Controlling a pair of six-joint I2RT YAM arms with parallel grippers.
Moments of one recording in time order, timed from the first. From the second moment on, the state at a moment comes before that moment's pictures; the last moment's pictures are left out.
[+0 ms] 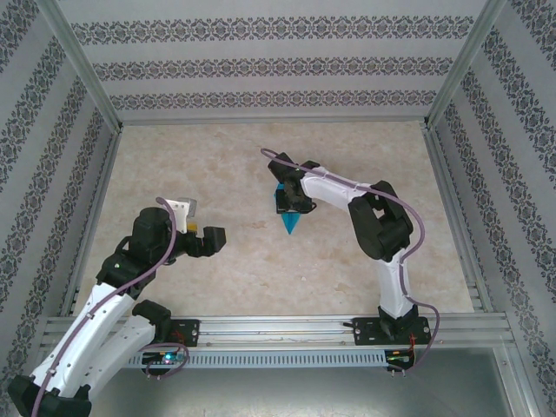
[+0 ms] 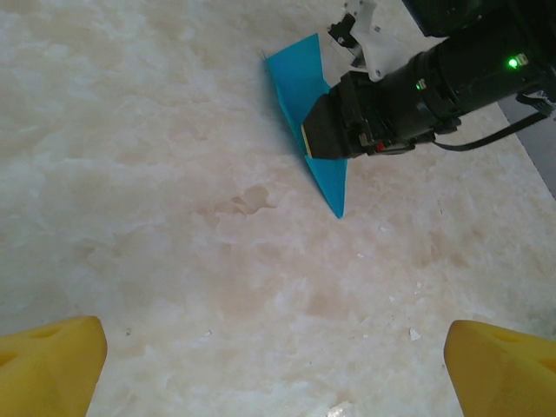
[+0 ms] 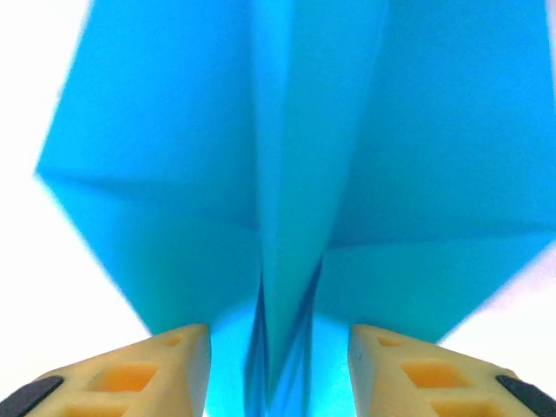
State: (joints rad) left arm -0.34 0.64 0.65 -0.60 0.25 -0.37; right arm 0.62 2.06 1.53 -0.79 0.04 0.61
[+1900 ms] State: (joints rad) left arm -0.02 1.47 0.27 0.86 -0.09 -0.03; right arm -0.02 1.53 0.33 0.85 -0.05 0.05
